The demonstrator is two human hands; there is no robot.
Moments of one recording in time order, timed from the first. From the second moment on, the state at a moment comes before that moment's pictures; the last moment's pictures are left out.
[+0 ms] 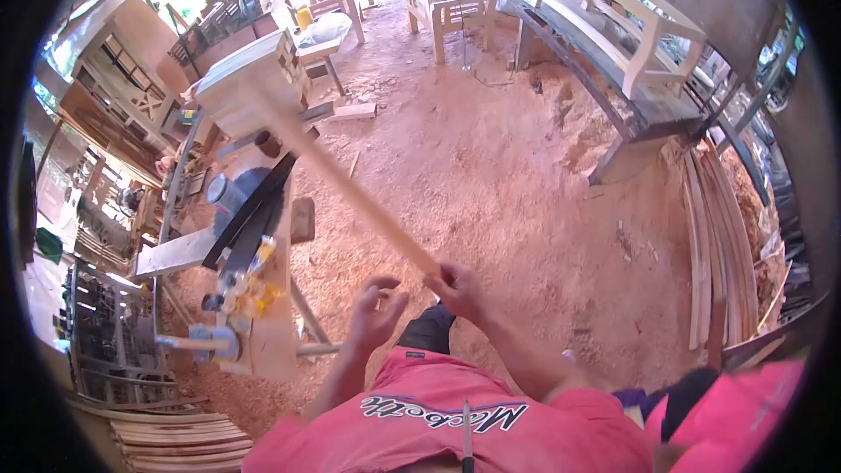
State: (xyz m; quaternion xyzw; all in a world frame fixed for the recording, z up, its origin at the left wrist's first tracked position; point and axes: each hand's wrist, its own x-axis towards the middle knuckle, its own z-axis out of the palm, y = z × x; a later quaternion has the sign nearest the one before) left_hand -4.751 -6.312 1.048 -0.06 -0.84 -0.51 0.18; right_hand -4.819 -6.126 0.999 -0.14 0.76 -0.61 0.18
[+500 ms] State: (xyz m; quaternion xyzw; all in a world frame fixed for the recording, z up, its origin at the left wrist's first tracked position) left_hand -5.125 -6.394 1.039 -0.13 -0.86 -0.44 -0.21; right_hand -5.211 -6.067 1.137 0.06 0.36 -0.92 -0.14
